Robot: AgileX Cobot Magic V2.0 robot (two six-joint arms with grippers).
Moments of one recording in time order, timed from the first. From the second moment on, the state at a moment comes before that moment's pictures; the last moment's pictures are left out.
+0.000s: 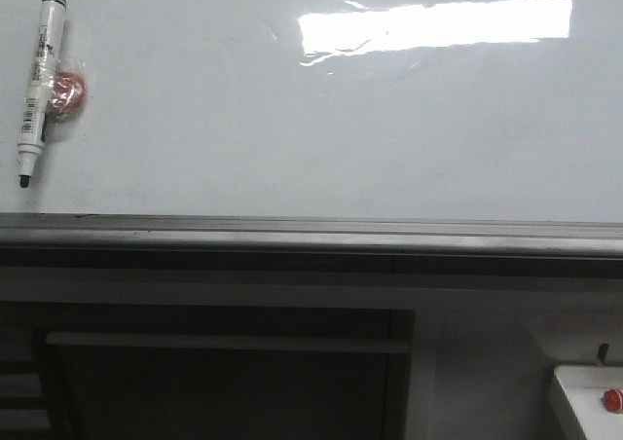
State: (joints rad) left arm -0.07 0.00 0.00 -0.01 0.33 -0.05; right arm -0.04 -0.01 0.01 0.01 0.33 -0.04
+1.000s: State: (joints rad) left arm -0.07 0.00 0.00 0.00 0.20 -0.05; right arm -0.04 -0.01 0.01 0.01 0.10 -0.04
